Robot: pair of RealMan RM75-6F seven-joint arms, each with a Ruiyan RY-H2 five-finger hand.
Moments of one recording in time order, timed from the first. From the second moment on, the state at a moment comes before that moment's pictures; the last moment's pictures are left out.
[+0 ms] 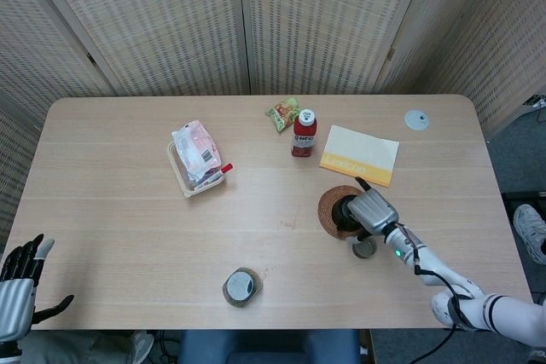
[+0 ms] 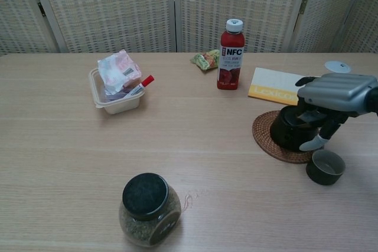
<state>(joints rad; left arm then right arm) 0.05 -1.29 0.01 -1.43 1.57 1.61 -0.02 0.70 -1.41 0.03 -1.35 -1.30 0.75 -0.34</state>
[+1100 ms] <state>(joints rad) 0.05 -1.29 0.01 -1.43 1.56 1.61 -0.02 0.73 -1.34 0.07 -1.42 -1.25 0.73 -0.23</state>
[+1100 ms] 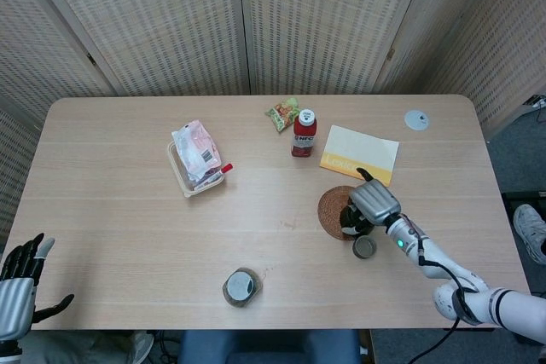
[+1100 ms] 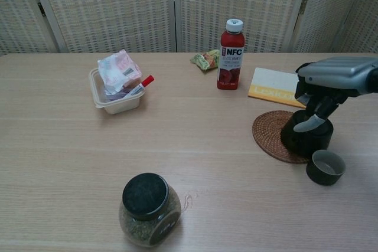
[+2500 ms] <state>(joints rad) 0.05 -1.29 0.01 -1.42 1.57 1.61 -0.03 0.75 -1.29 0.14 -1.47 -1.20 0.78 -0.12</state>
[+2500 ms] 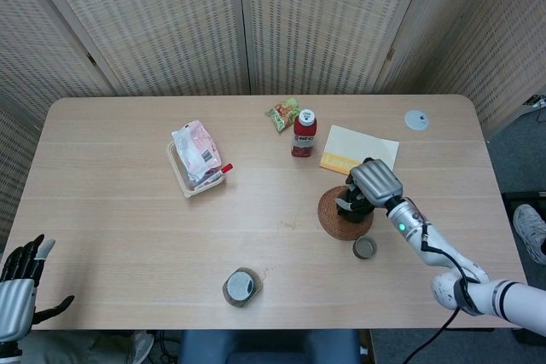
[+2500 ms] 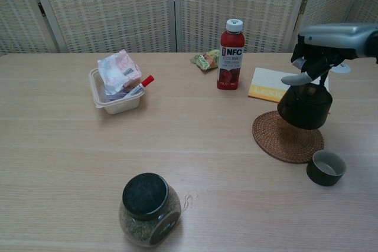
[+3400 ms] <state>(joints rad) 0.05 -1.29 0.01 -1.43 1.57 1.61 -0.02 0.72 -1.25 0.09 -1.51 -1.29 0.82 -0.11</state>
